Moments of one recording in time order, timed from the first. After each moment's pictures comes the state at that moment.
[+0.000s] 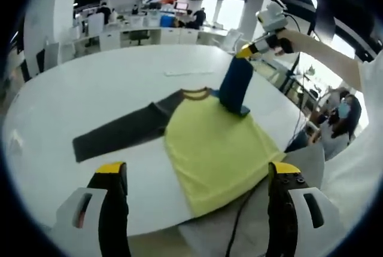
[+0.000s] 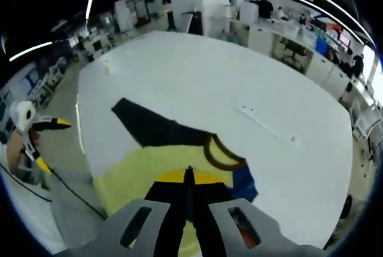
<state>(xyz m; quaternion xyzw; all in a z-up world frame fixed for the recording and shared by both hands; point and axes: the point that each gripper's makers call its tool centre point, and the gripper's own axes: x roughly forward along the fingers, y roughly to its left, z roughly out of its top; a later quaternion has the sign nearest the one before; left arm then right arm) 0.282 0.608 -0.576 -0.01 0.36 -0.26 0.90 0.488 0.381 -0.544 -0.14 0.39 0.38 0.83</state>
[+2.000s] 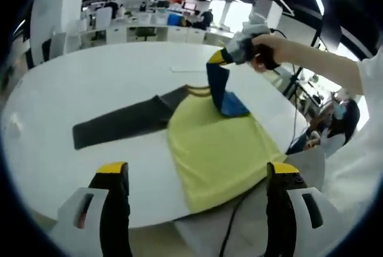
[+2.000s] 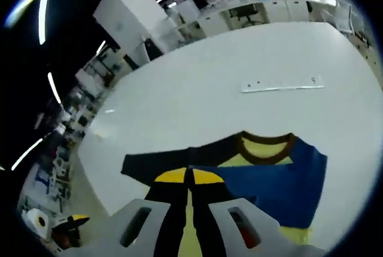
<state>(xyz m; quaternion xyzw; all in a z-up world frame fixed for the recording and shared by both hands) 0.274 0.620 -0.591 -0.03 0.36 -0.24 0.90 0.507 0.464 -0.607 0.12 0.43 0.27 0.85</state>
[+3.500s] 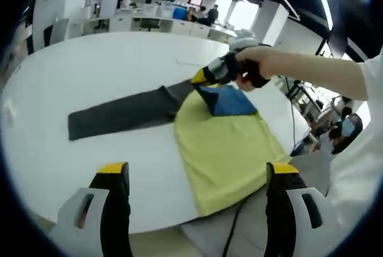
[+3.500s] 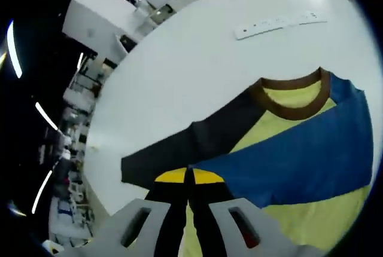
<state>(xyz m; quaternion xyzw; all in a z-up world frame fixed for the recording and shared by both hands) 0.294 0.635 -0.624 -0.07 0.39 -0.24 0.89 0.512 0.532 -0.689 0.24 0.50 0.20 0.81</state>
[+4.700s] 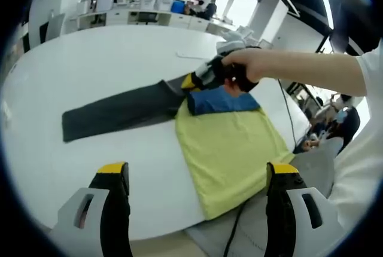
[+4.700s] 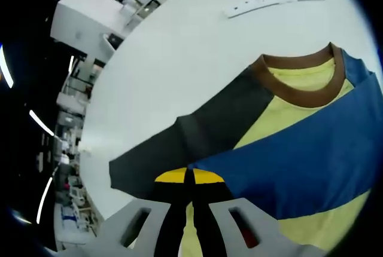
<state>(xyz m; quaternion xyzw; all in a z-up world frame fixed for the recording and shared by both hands) 0.309 0.635 -0.641 -0.06 0.41 -0.25 0.88 0.522 0.545 -0.737 0.24 0.53 0.18 0.79</state>
